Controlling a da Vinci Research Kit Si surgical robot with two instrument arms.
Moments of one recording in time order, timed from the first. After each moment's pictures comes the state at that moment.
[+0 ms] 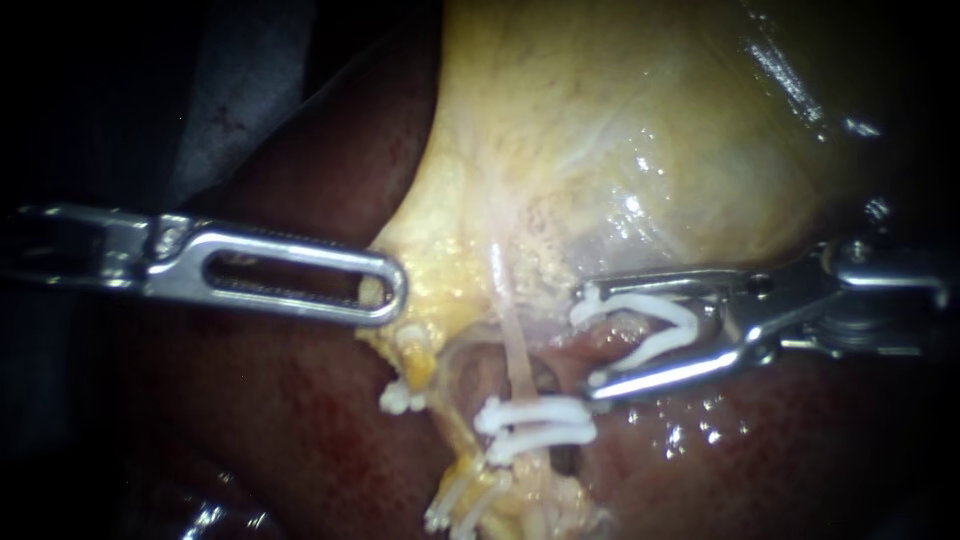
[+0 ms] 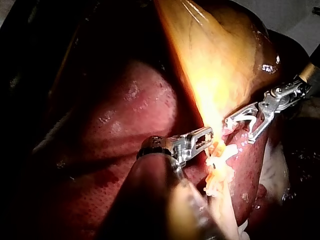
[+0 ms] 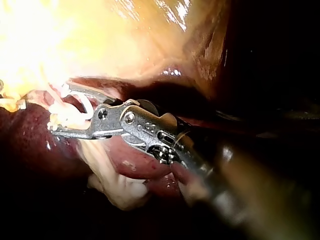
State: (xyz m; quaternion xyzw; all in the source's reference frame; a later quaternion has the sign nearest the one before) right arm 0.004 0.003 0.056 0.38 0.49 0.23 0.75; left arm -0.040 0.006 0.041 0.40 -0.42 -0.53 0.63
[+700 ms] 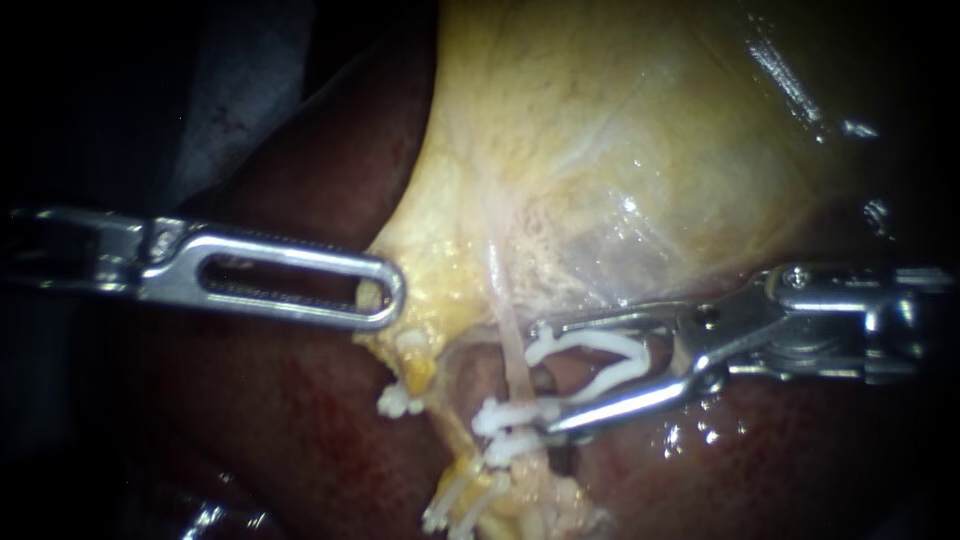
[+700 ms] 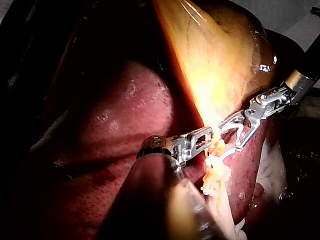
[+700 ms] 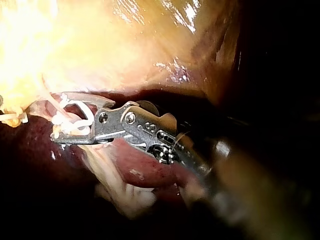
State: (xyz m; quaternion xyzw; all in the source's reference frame) right arm 0.005 0.002 0.060 0.40 0.48 0.23 0.75; left arm -0.040 0.005 0.040 0.40 -0.42 -0.53 0.62
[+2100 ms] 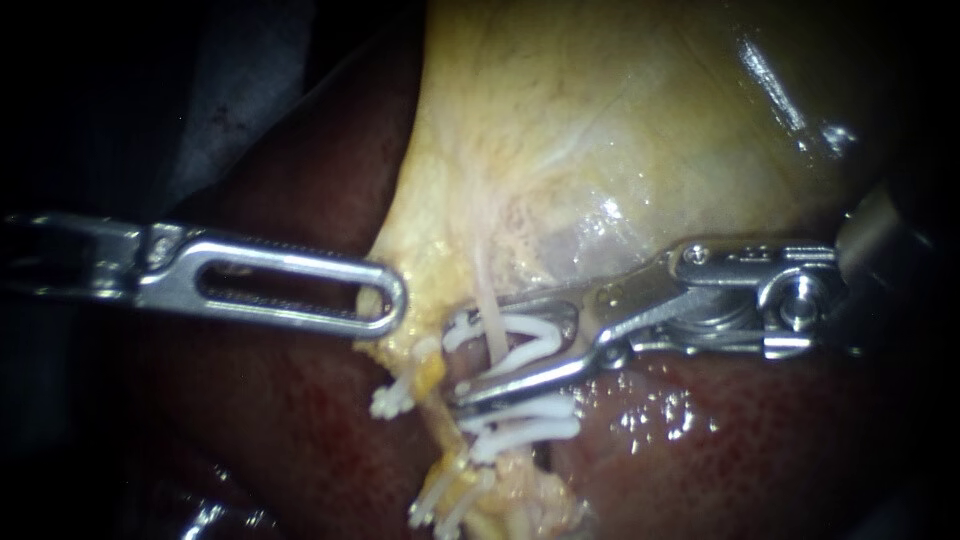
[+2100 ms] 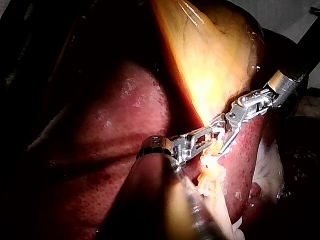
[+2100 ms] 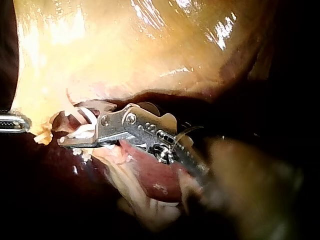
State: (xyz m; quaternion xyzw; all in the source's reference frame) right arm 0.011 0.004 0.061 0.39 0.48 0.24 0.75; left arm -0.041 0.005 0.040 0.40 -0.42 -0.53 0.62
